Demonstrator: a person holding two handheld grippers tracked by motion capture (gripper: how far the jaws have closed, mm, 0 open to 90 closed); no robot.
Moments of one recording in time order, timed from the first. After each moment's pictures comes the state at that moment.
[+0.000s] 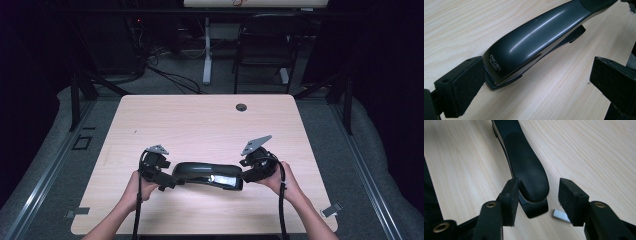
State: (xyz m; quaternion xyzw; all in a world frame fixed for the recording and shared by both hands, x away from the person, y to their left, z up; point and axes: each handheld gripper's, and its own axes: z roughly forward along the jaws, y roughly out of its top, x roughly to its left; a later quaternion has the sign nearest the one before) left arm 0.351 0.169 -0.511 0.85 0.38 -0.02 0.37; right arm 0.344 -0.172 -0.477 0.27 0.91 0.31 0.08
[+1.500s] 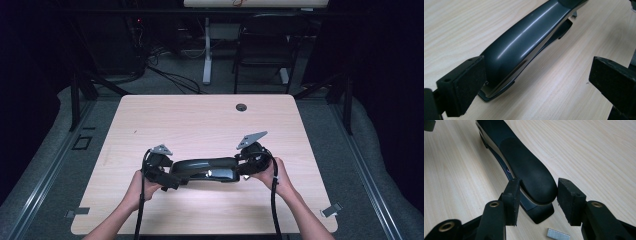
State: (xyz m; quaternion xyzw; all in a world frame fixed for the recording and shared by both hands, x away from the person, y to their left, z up) left arm 0.345 0.158 -0.503 0.85 0.36 0.01 0.37; right arm 0.363 -0.161 -0.486 0.29 0.89 0.33 0.10
